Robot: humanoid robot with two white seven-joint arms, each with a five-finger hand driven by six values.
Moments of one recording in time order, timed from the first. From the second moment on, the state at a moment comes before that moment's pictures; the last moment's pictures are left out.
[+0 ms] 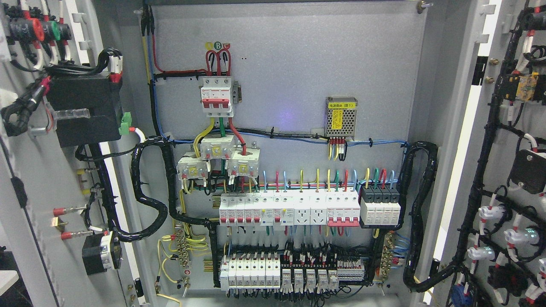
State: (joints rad) left arm 0.49 0.25 -0.10 -2.00 0.25 -0.74 -0.25; right arm 0.46 -0.33 0.05 -2.05 -0.44 -0.75 0.24
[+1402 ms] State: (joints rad) left arm 0.43 0.25 -0.05 -2.02 0.30 -0.77 -0.22; right arm 0.46 -0.48 -0.02 -1.91 -0.65 -0.78 0.26
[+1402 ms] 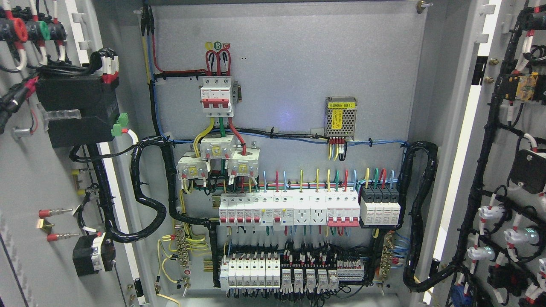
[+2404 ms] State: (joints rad) left arm 0.46 0.29 0.10 -2.00 0.50 -0.77 -0.23; right arm 0.45 -0.58 -0.04 -1.87 -0.73 -0.78 0.32
